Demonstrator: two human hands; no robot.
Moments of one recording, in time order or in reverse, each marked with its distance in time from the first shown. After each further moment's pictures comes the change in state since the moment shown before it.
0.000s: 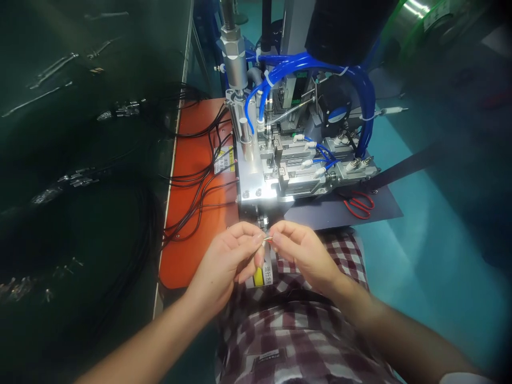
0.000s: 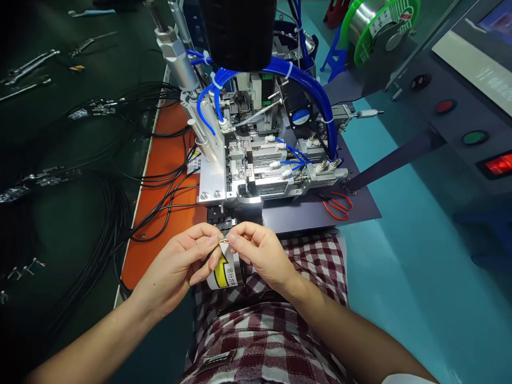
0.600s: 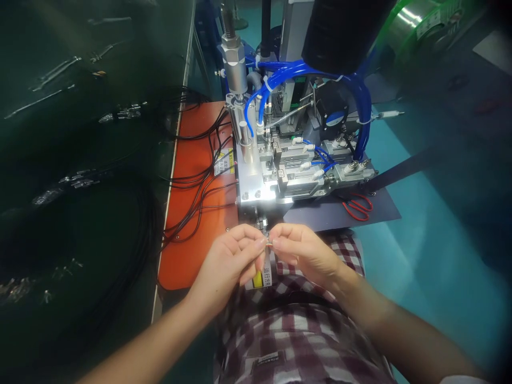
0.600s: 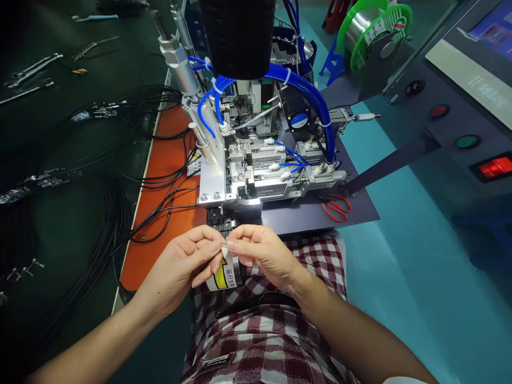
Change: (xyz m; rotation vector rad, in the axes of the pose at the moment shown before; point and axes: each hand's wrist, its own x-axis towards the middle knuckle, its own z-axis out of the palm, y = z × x) left_hand 0.001 -0.003 0.000 0.119 -0.017 0.034; right_hand 0.002 -0.011 -0.008 0.081 -0.118 0.137
